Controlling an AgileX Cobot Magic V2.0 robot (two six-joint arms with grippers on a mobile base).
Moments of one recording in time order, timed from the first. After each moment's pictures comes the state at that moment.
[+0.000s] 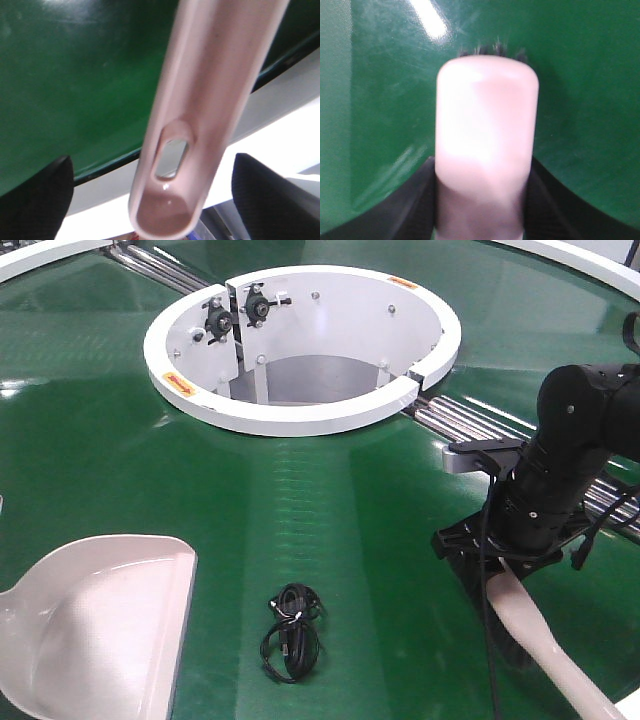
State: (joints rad) left arm 0.11 1.65 -1.12 0.40 1.21 1.27; right arm 0.23 1.70 -1.22 0.09 1.16 -0.04
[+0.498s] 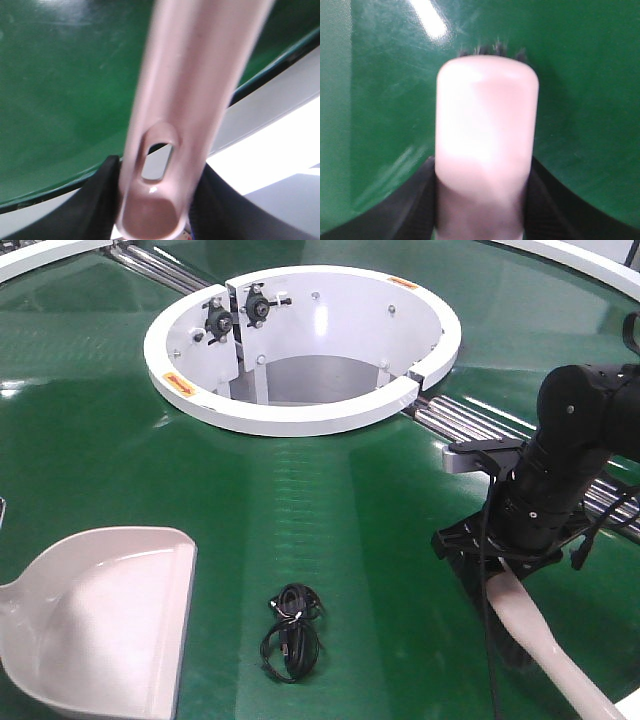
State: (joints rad) left arm 0.11 1.66 -1.12 0.40 1.21 1.29; right arm 0.23 1.70 -1.22 0.09 1.16 -0.04
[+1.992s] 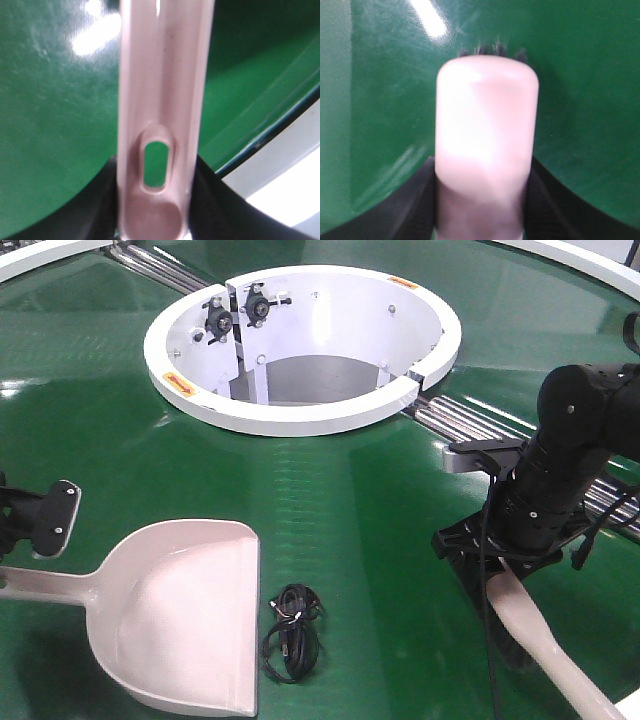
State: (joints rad) left arm -0.10 1.60 -1.12 0.26 1.22 1.27; right arm 0.23 1.70 -1.22 0.09 1.16 -0.05
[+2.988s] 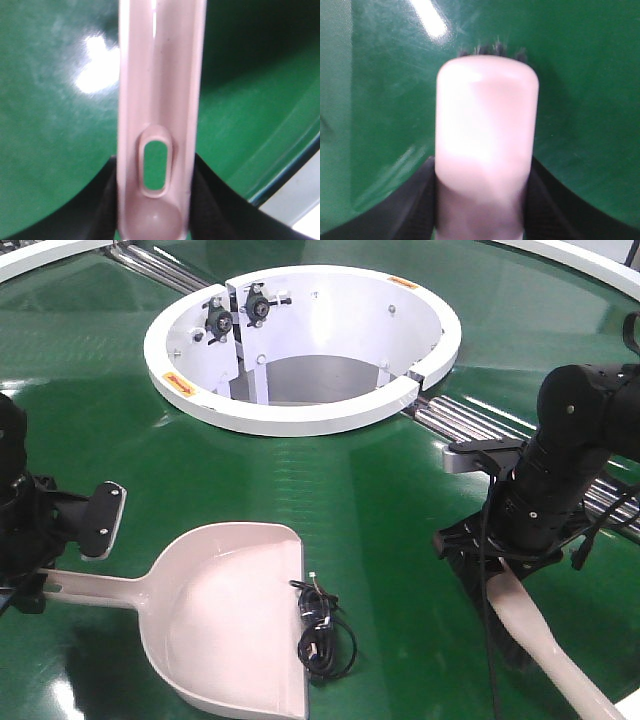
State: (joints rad) left arm -0.19 1.62 -1.12 0.14 1.18 1.27; right arm 0.23 1.70 -1.22 0.09 1.16 -0.05
